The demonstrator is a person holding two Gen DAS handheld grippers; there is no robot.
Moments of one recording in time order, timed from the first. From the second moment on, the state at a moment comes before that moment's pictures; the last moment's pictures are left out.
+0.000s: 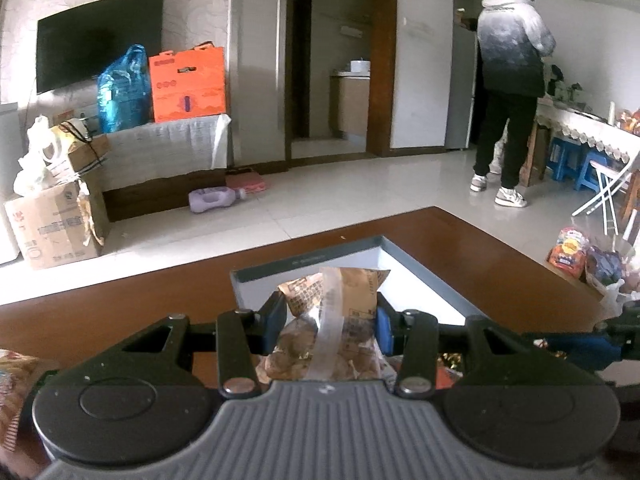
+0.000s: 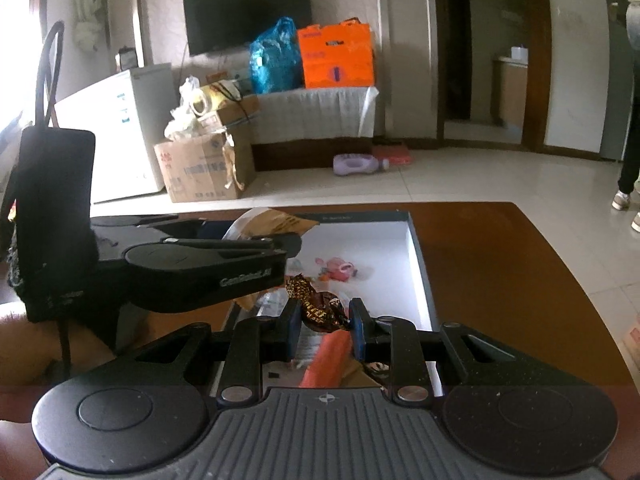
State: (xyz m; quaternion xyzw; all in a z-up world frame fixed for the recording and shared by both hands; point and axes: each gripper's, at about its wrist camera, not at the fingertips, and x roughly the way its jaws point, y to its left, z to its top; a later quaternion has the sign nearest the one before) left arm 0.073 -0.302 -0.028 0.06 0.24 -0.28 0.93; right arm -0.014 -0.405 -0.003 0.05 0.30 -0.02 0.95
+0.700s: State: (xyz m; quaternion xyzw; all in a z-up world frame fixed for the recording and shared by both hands) left arm 0.094 -0.324 -0.051 0.08 0.26 -0.29 0.92; right arm 0.003 -0.408 -0.019 0.04 0.33 -0.03 0.94
